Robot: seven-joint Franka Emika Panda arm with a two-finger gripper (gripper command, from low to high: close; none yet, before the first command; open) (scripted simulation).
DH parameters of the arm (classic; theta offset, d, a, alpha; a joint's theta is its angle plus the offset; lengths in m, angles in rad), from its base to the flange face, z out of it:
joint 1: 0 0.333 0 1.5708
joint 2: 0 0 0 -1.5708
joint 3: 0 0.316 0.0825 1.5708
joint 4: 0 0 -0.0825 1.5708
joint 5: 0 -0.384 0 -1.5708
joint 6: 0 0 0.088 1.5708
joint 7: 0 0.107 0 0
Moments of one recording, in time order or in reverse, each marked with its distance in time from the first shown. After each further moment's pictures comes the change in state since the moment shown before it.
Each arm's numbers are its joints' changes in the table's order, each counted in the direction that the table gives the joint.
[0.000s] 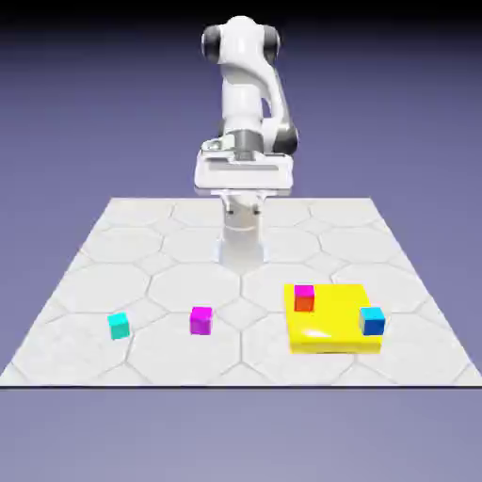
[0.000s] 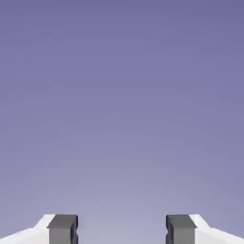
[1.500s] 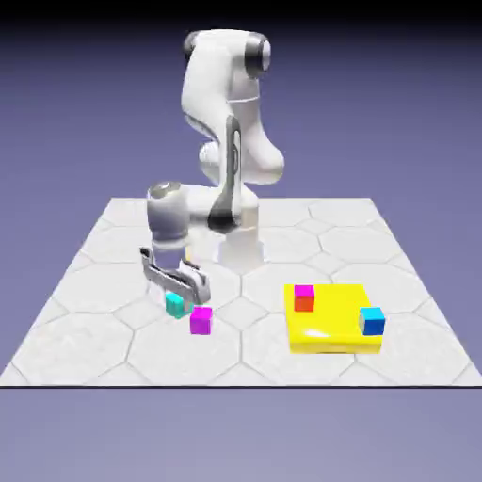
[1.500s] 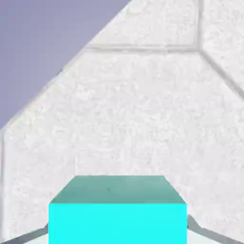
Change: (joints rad) arm -0.191 -0.508 0.096 0.175 -0.126 -0.405 0.315
